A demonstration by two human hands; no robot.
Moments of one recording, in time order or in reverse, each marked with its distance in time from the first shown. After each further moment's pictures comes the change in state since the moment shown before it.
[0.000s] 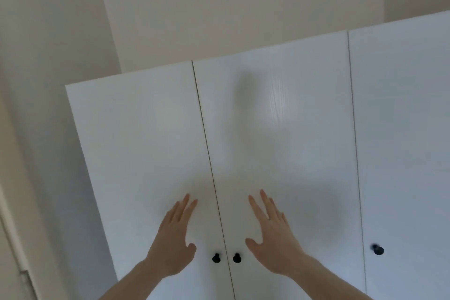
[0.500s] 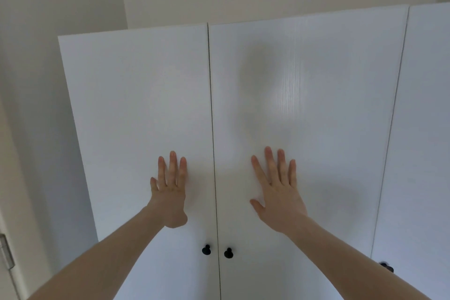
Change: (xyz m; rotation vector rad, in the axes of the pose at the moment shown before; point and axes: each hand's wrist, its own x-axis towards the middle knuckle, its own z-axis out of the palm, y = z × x) left_hand 0.076 -0.009 0.001 0.335 -0.135 -0.300; right_hand 0.091 0.040 -0.010 -0.616 0.305 -0.203
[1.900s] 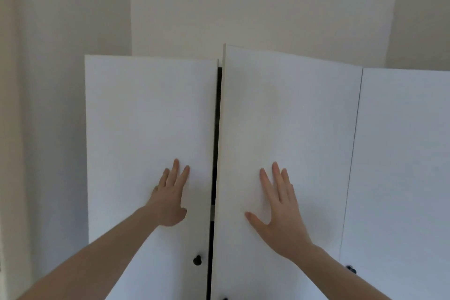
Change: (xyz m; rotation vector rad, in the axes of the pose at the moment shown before) left_hand -0.032 -0.028 -0.038 -0.275 -0.002 0.214; right_hand -0.056 -0.026 -0.088 0.411 0.174 0.080
